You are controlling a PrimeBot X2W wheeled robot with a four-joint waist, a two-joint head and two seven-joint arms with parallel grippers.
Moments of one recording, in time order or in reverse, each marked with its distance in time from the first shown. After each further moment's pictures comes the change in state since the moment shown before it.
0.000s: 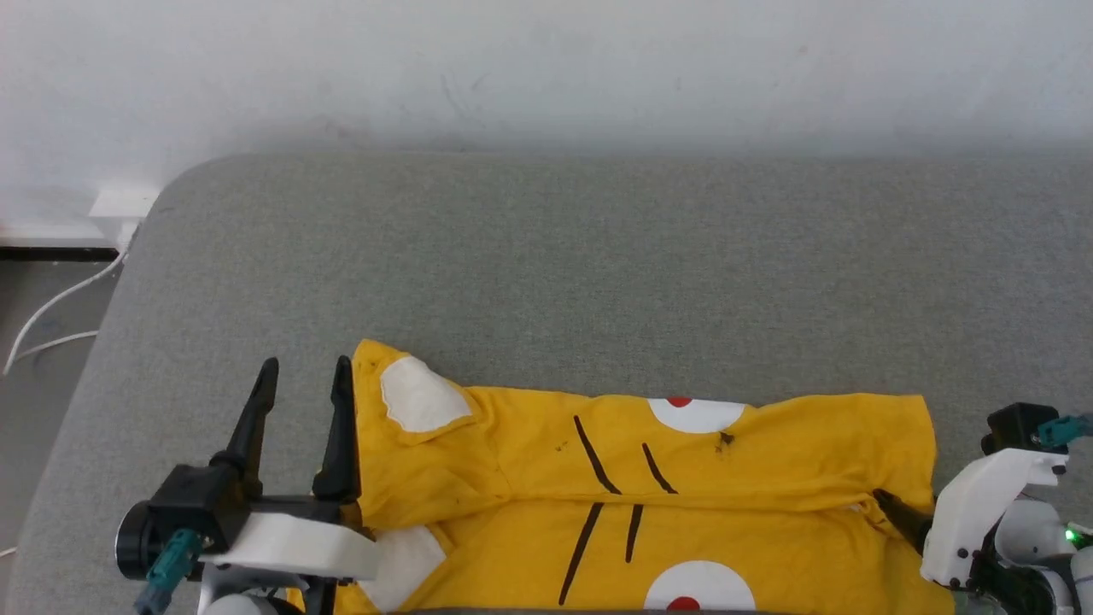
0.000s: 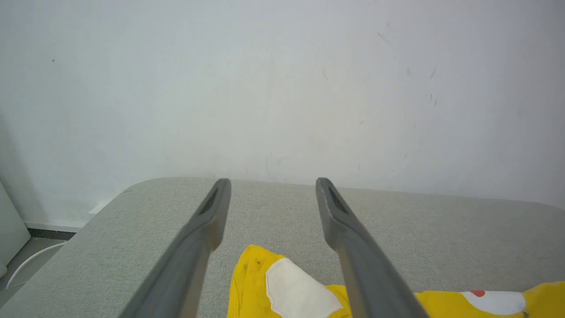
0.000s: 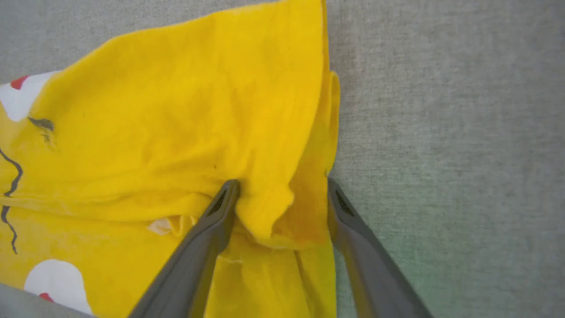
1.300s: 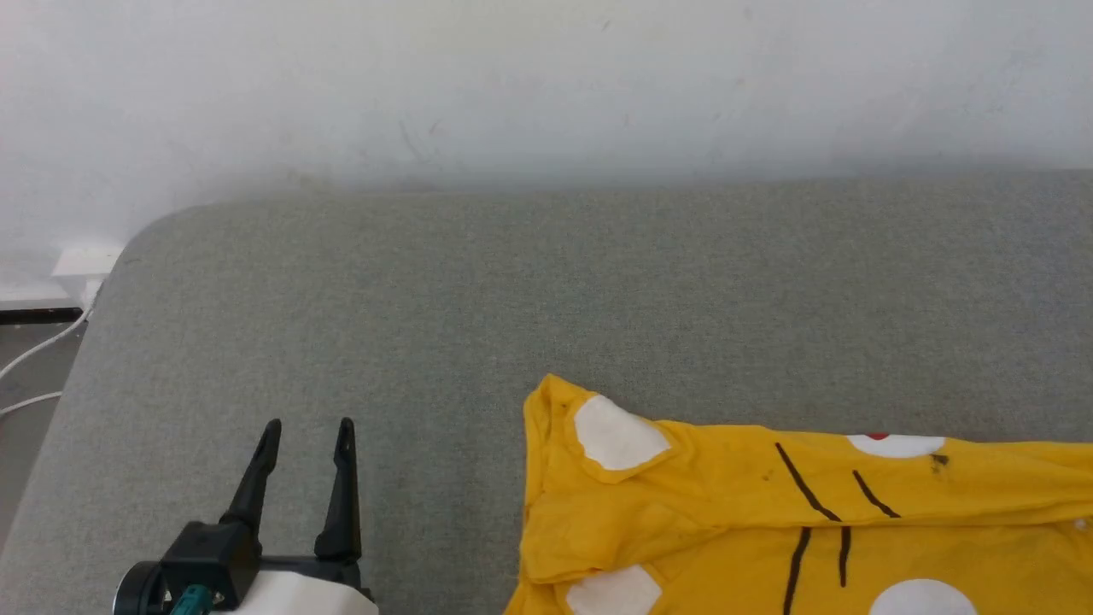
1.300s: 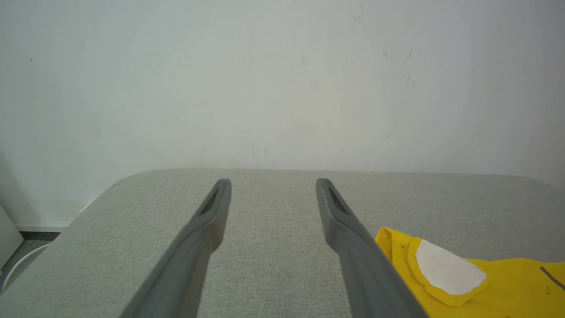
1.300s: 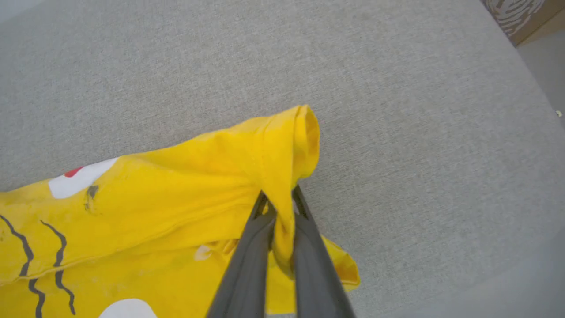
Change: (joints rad) left arm 0.136 -0.045 0.046 -0.048 0.097 -0.021 0.023; right arm 0.041 -0.163 -0.326 -0.060 -0.034 0.000 0.079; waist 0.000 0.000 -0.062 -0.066
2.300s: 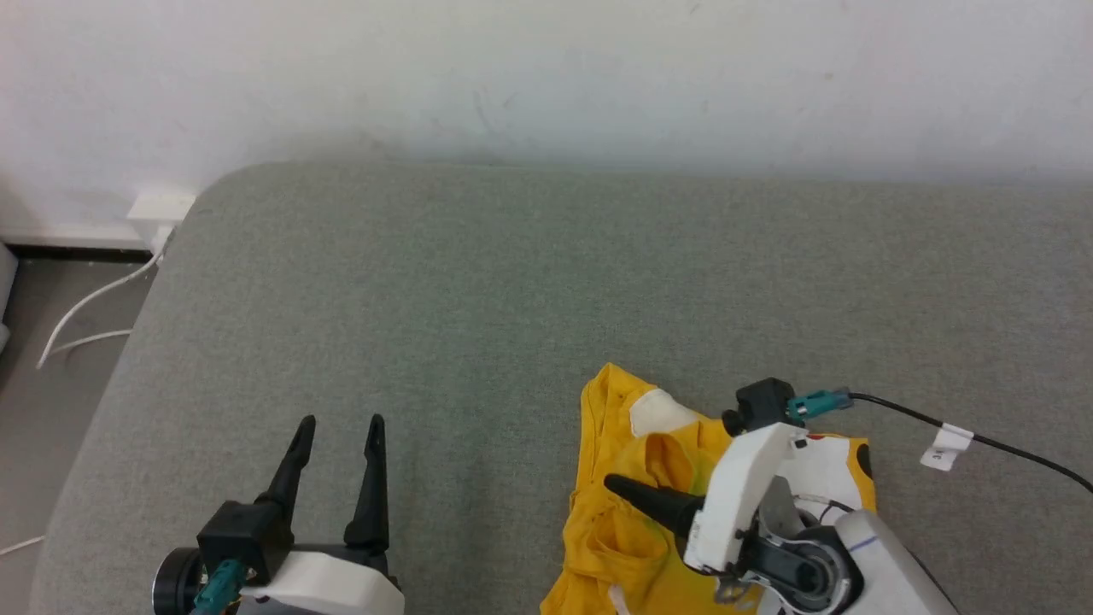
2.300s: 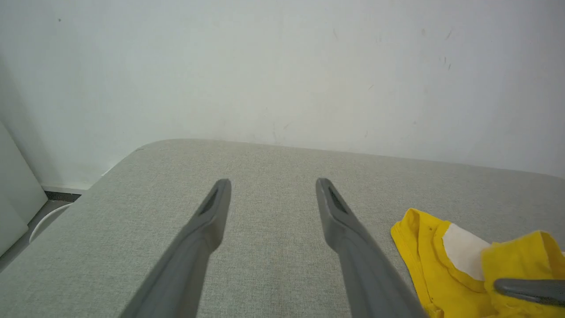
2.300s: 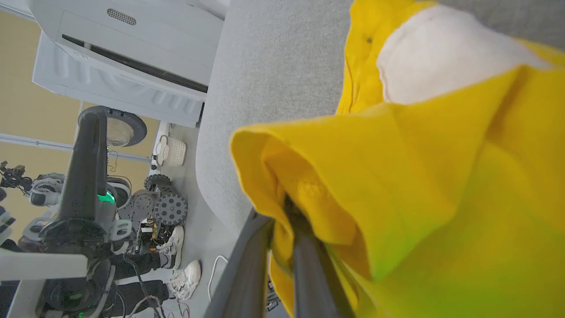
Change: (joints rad) left arm -0.059 -0.016 -0.043 0.091 -0.029 -0.020 0.012; right arm -0.169 0.356 0.729 0.099 0.534 0.000 -0.123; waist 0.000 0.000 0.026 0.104
